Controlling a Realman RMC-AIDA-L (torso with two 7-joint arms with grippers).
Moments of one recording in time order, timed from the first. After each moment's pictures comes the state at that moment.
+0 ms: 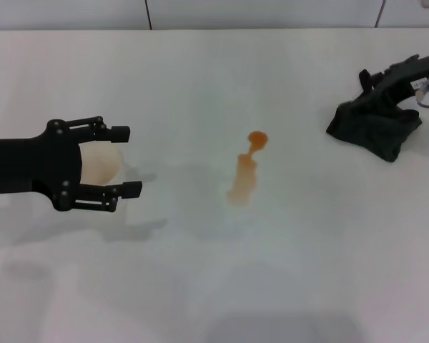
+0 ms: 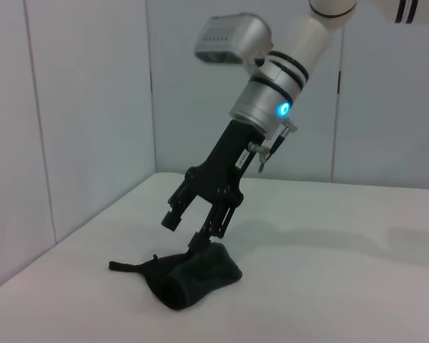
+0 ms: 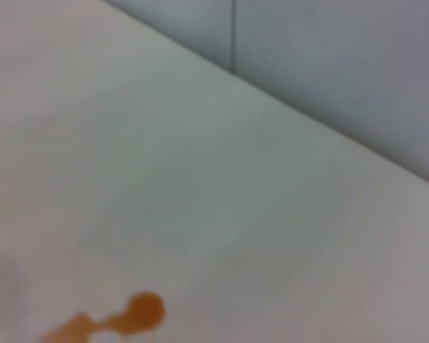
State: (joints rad) left arm -0.81 -2.03 2.85 -0.72 -0.22 2.01 -0.90; right arm 0.65 2.01 -1.15 -1.11 -2.42 -1.23 2.23
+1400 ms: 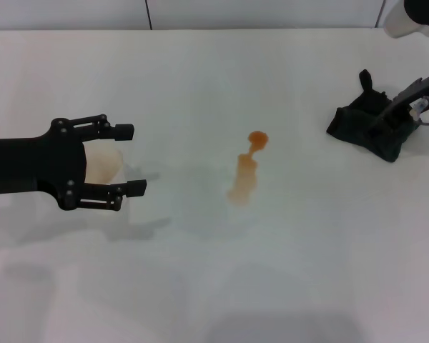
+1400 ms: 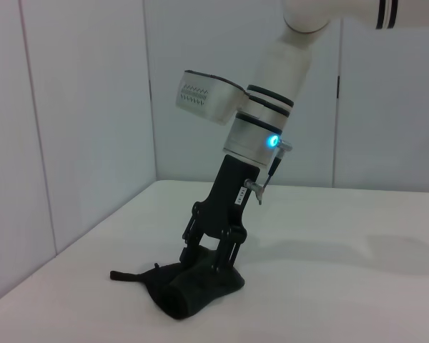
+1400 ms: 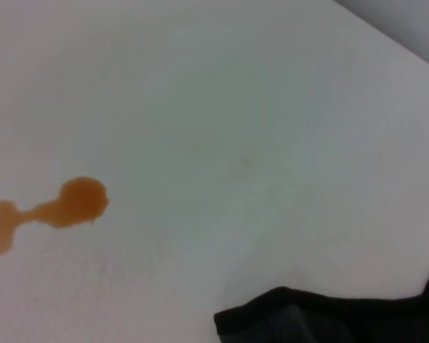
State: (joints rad) left arm -0.81 -2.04 2.85 -0.72 -0.23 2.01 -0.88; right arm 0.78 2.01 -1.17 -0.91 -2.66 -1.19 2.33
